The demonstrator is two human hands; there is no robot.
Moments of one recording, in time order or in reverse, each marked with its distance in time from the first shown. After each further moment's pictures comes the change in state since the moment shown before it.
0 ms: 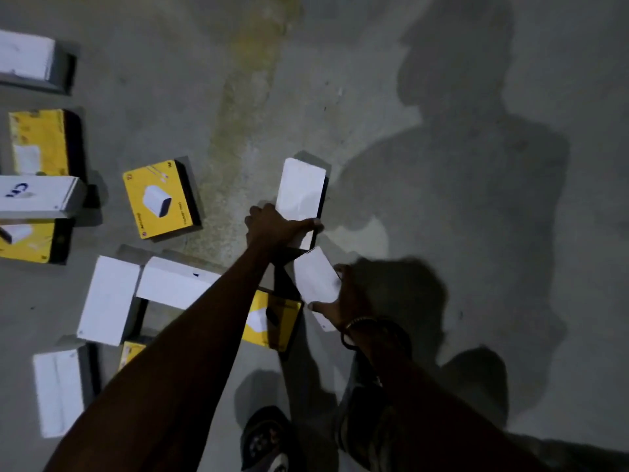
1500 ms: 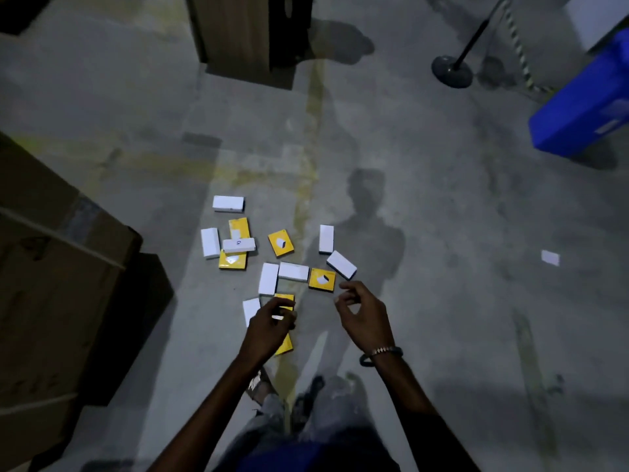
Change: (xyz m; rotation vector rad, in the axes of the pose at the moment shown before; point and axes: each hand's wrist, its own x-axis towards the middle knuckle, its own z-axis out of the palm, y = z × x) left_hand -0.779 -0.317 -0.570 -0.454 -0.182 0.493; right_hand -0.961 -0.291 0.029 0.242 0.610 -0.488
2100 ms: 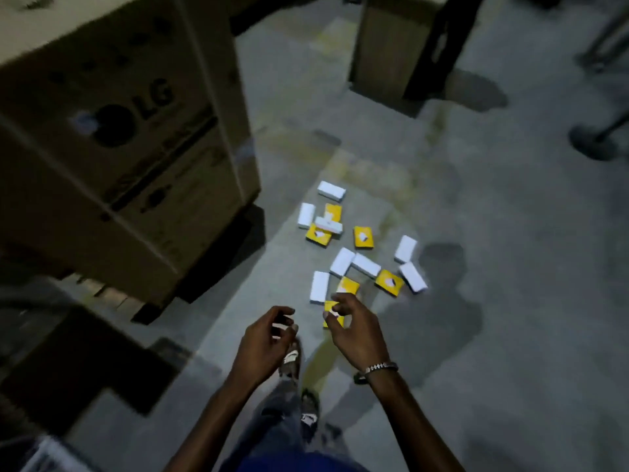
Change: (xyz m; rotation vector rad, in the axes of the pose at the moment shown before) left_hand -0.320 -0.164 -0.062 -0.038 0.488 0.019; right_hand -0.263 -0.040 0.109 -0.063 -0.455 -0.375
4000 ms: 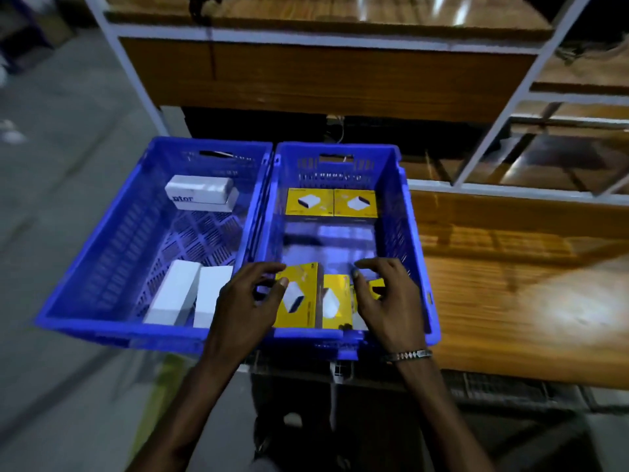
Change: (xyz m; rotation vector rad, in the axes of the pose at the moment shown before) left_hand -0.291 -0.265 -0.652 -0.327 2.445 -1.226; right_hand -0.253 -0.725 0.849 0.098 -1.997 -1.602
